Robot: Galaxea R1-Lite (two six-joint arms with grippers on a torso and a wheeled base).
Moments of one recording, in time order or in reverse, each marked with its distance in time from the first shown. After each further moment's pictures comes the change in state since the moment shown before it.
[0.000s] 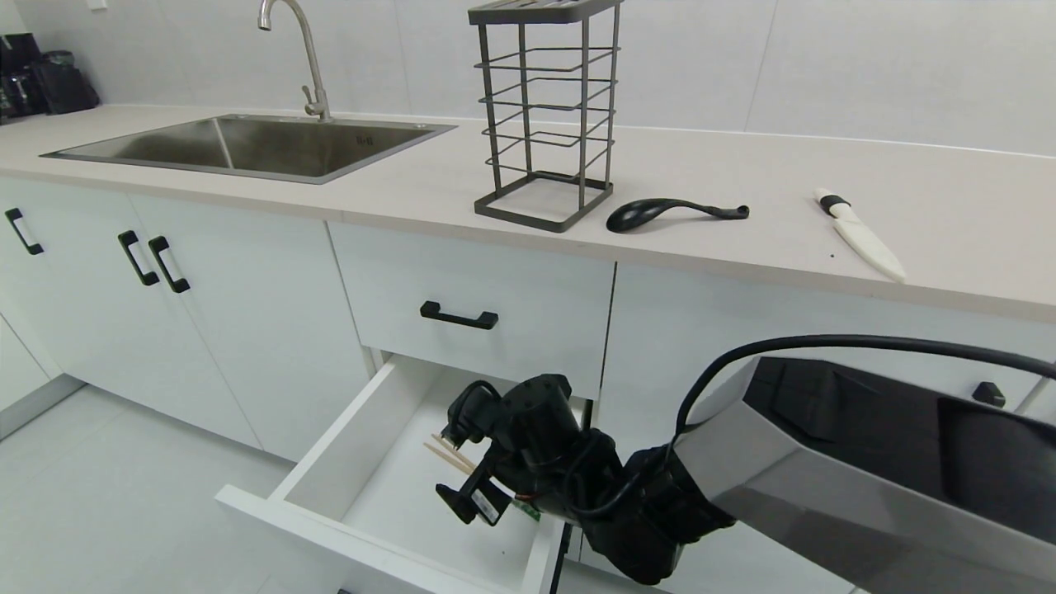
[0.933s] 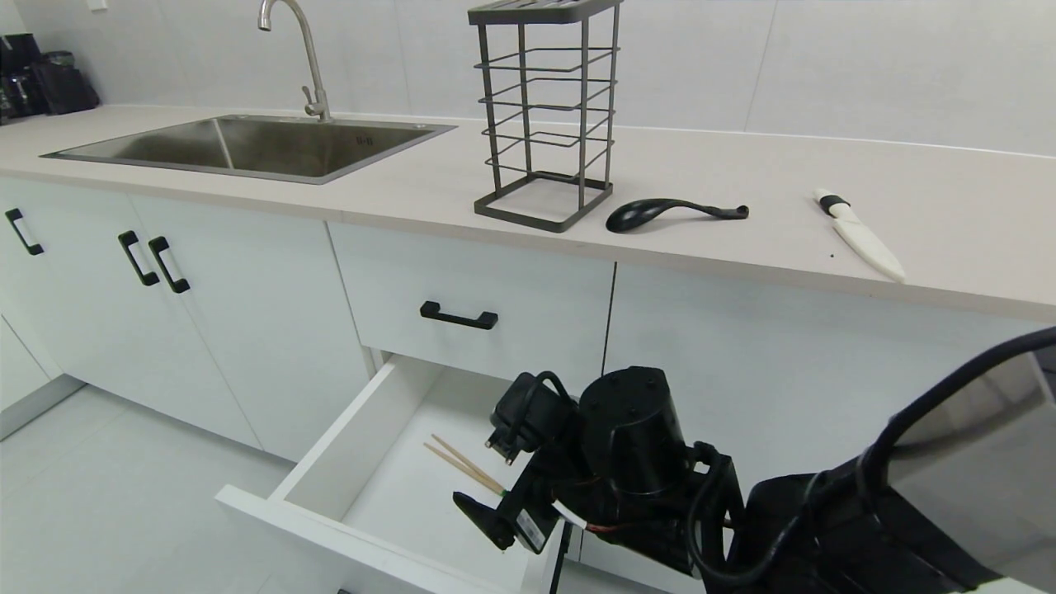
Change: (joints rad) left arm 0.000 0.000 0.000 0.000 0.000 0.000; right arm 0.044 -0.328 0.367 -0.167 0.015 0.007
